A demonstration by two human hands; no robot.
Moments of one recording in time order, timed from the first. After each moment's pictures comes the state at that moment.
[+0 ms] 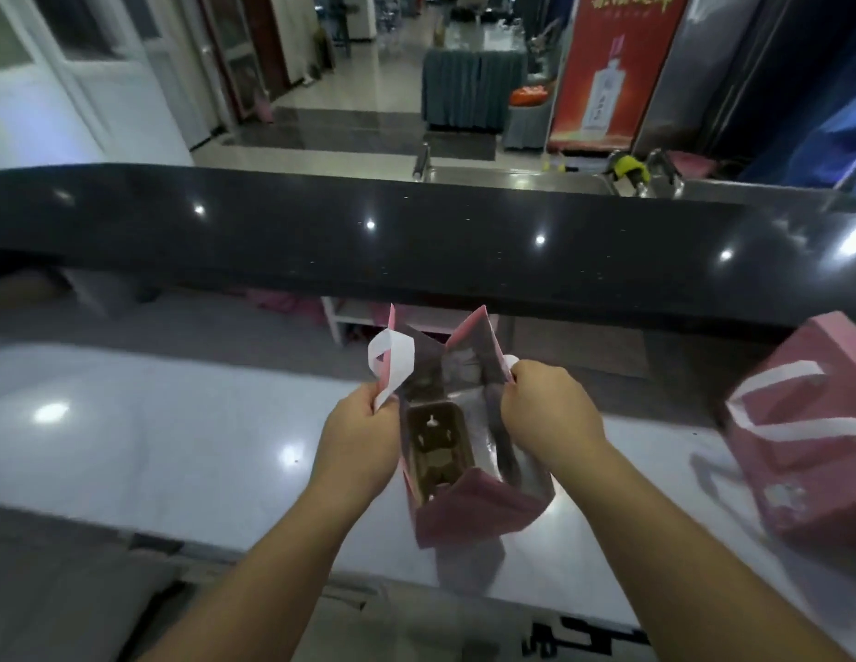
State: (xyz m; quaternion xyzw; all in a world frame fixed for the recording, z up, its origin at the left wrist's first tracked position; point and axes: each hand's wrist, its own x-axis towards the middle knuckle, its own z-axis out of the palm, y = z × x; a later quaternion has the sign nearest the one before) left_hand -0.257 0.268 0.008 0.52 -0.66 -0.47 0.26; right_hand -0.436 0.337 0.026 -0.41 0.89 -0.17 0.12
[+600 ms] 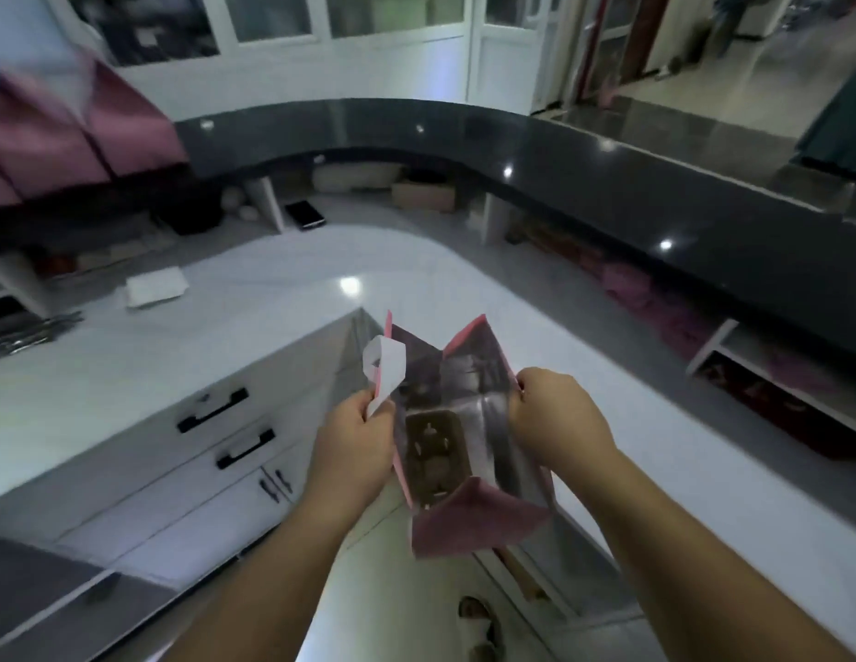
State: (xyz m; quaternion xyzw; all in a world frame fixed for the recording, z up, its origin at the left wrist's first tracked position) left_hand 0.166 0.266 -0.015 0.73 -0.40 -0.38 0.41; right_hand -0.031 0.190 -0.003 -0.70 0.69 -0.09 0.18
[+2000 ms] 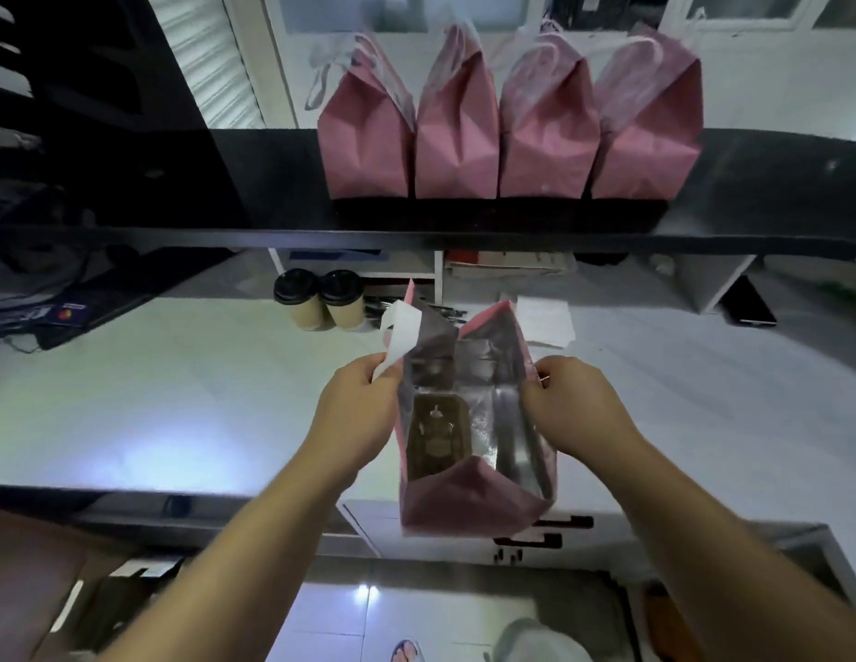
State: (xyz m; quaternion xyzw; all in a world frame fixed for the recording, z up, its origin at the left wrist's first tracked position) left_hand 0.731 0.263 0.003 0.84 -0.13 -0.22 0.47; right_hand 0.609 0.074 -0.015 -0.87 0.39 -0.03 0.29
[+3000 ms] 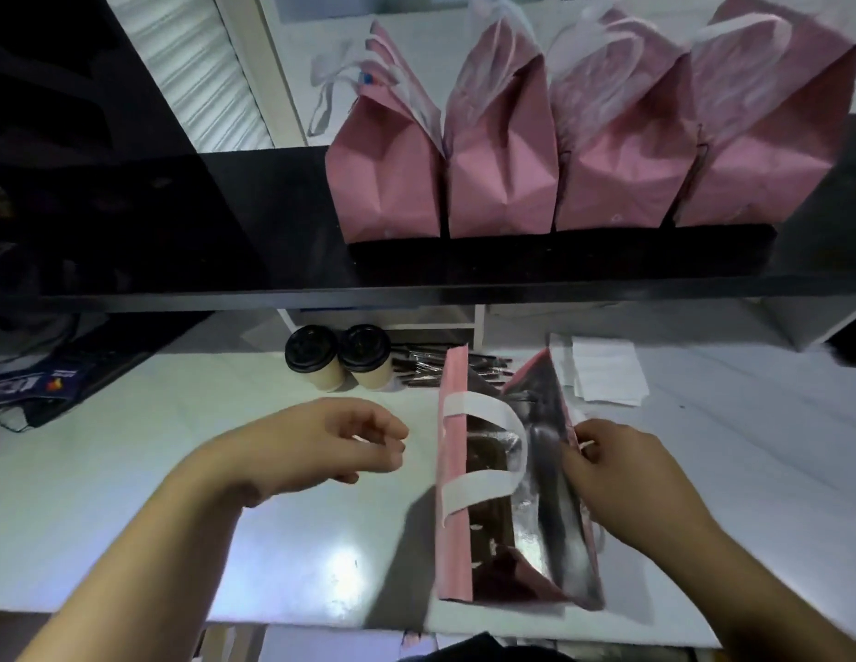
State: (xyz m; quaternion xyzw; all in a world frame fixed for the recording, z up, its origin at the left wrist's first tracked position) left_hand 0.928 0.262 0.023 0.77 -0.27 -0.50 0.30; right_hand 0.706 0.041 -0.027 -0.87 0.39 0.02 0.30
